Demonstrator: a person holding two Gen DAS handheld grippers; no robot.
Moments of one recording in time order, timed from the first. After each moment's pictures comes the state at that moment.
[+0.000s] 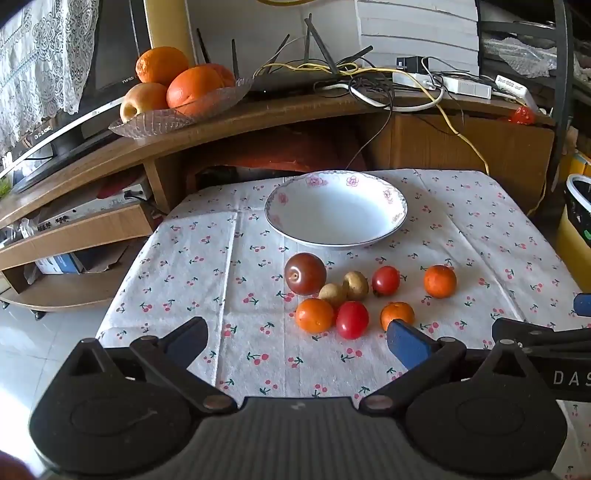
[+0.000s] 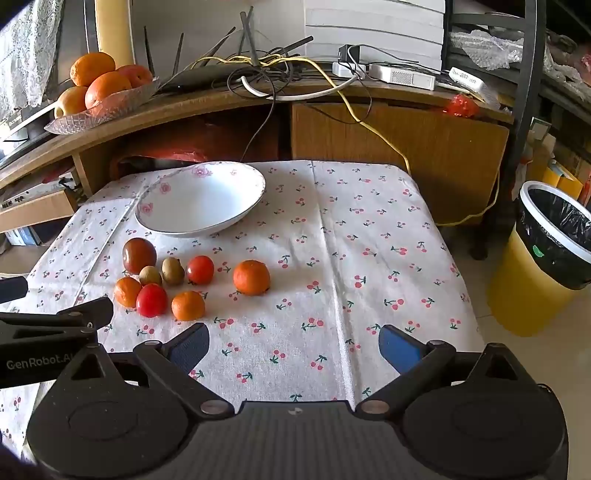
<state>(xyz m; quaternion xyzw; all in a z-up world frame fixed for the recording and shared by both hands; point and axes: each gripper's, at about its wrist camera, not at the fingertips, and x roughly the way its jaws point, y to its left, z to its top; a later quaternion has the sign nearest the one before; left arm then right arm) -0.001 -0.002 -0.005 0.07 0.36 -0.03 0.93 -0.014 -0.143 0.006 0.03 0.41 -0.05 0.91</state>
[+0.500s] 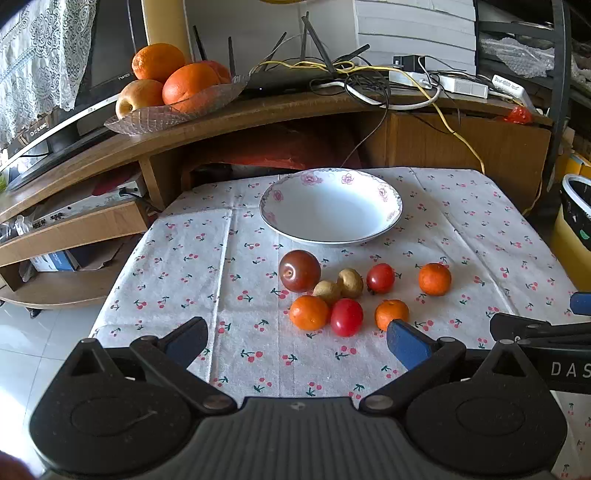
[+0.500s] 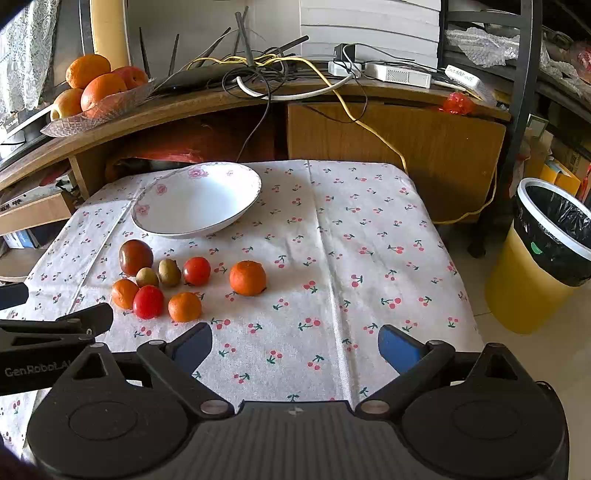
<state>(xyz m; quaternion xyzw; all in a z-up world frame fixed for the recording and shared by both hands) 0.002 0.001 -0.006 0.06 0.36 -0.04 0.93 -0.014 -0.144 0.006 0.03 0.41 -0.06 0.91</state>
